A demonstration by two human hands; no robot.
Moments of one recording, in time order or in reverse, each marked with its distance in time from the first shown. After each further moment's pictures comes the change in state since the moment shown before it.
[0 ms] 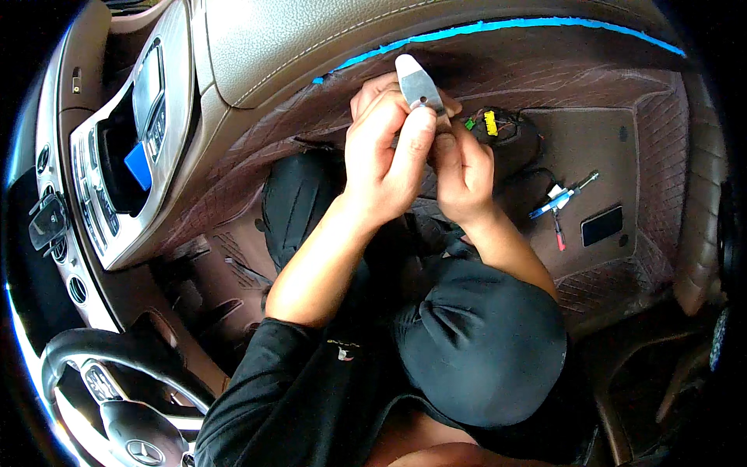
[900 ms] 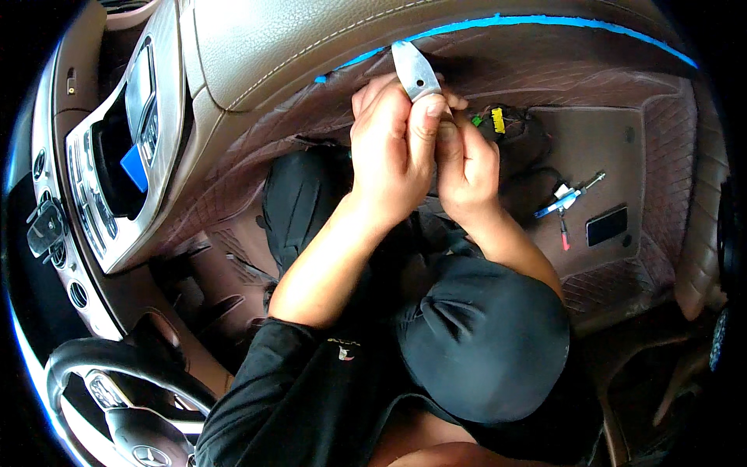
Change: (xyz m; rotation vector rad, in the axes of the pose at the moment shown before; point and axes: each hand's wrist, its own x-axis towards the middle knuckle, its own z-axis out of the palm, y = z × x) left_hand 0.006 -0.001 0.017 0.029 0.226 -0.168; right_hand 0.010 -0.007 0.008 -0.144 0.045 0.026
